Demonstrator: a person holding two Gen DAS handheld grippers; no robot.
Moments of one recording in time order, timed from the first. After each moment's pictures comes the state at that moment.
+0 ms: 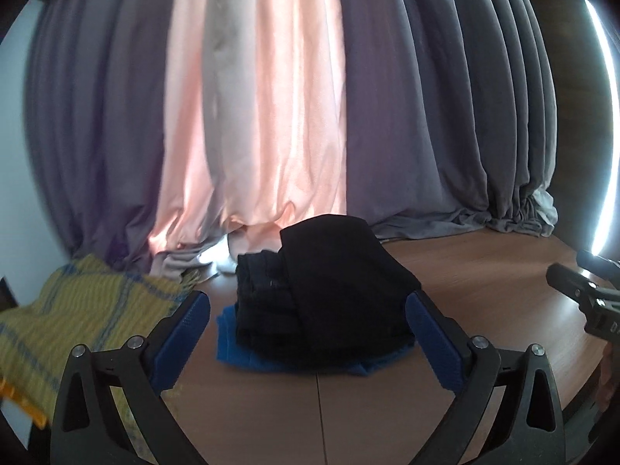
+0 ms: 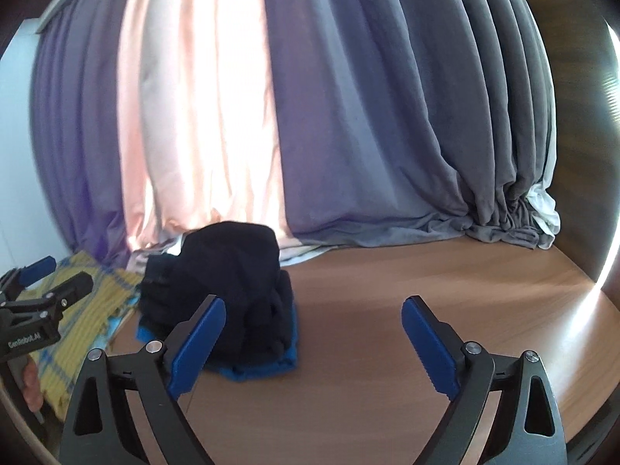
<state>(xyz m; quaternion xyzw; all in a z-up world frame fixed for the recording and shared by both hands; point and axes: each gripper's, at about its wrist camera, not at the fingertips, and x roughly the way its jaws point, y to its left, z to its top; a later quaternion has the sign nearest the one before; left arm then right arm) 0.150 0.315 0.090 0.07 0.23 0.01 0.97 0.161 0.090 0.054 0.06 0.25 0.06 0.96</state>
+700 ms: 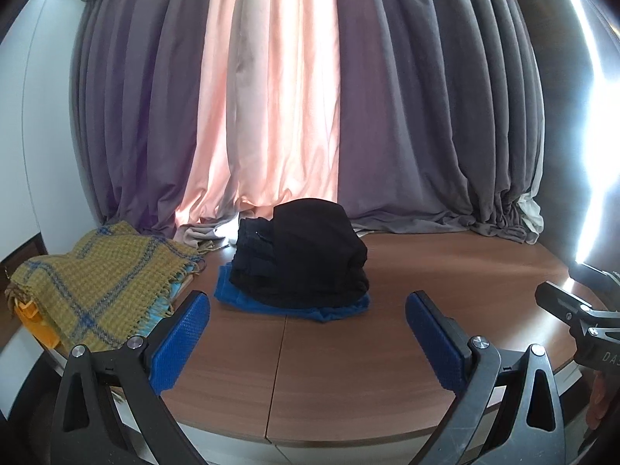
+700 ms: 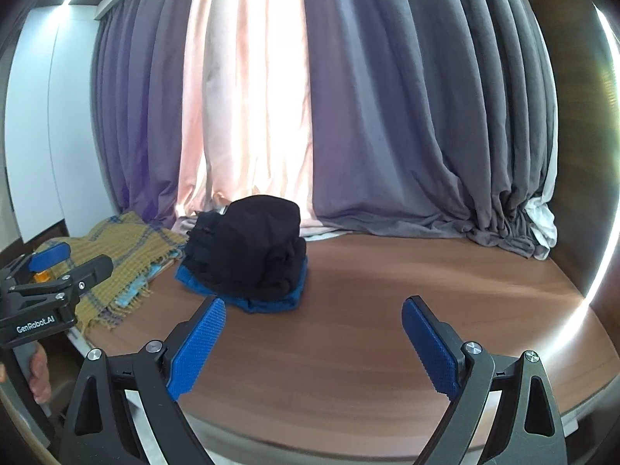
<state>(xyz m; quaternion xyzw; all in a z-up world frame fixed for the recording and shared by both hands) 0.003 0.234 0.088 0.05 0.22 0.06 0.97 0.040 0.025 0.062 0.02 0.24 0.14 0.96</state>
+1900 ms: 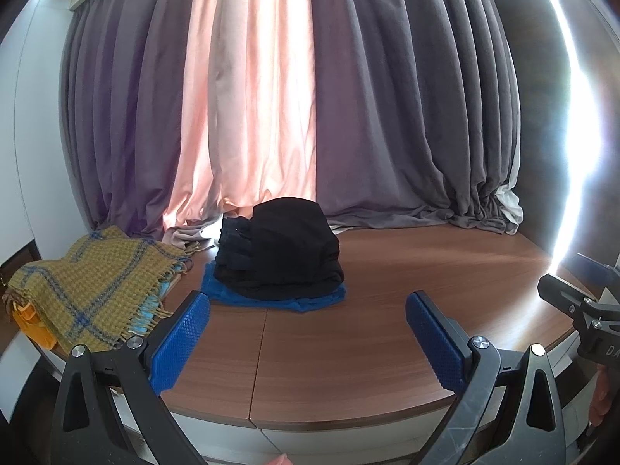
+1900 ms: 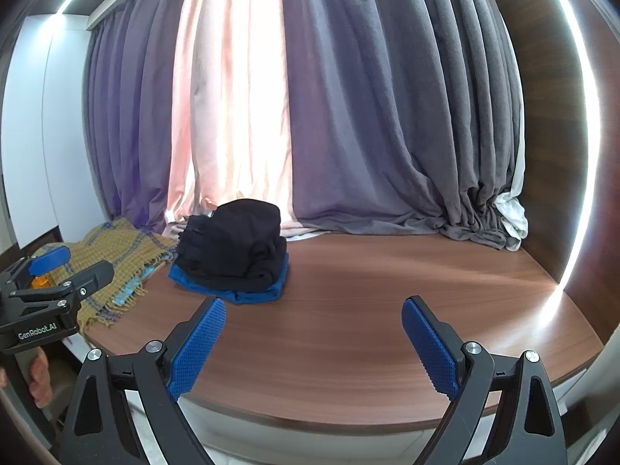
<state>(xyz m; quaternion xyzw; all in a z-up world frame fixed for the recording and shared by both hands) -0.030 0.204 0.091 0.06 0.22 0.03 0.97 -0.009 -0.007 0.070 0.03 0.23 0.10 0.97</state>
